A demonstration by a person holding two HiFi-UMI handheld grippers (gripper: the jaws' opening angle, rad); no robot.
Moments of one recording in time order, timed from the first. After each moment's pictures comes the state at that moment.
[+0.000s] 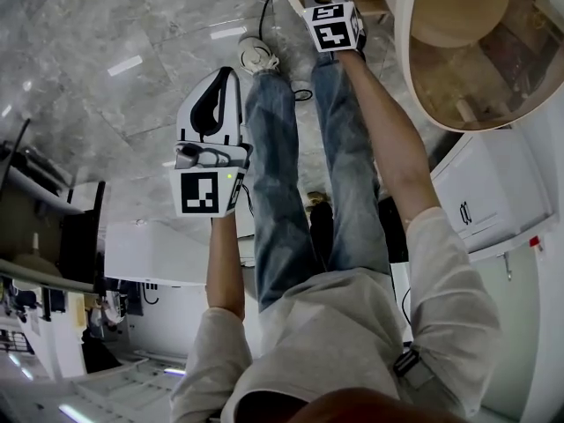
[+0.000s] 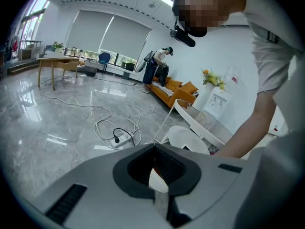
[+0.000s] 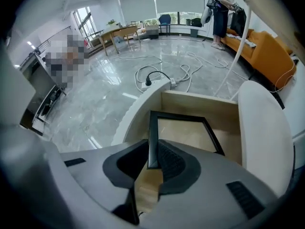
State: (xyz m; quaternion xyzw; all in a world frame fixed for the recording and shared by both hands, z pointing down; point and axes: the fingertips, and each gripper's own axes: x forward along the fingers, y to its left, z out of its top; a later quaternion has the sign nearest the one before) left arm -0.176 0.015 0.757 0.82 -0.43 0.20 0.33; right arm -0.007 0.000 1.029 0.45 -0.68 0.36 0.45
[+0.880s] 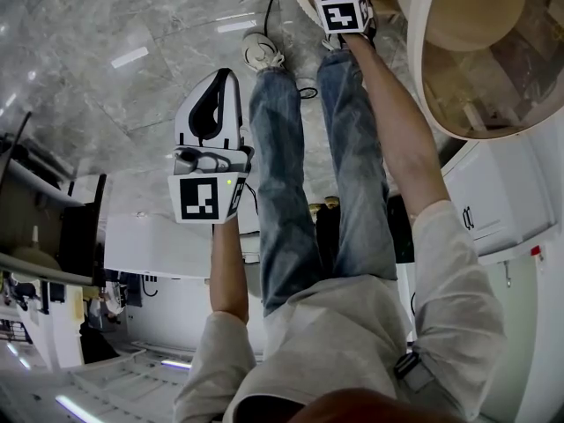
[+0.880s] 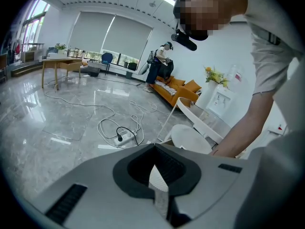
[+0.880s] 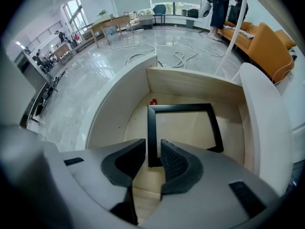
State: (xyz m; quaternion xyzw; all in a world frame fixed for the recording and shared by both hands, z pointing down) left arm -0.179 0.021 0.766 0.81 -0.44 0.21 0.33; right arm 0.022 0.004 1.076 0.46 -0.64 0.38 0.49
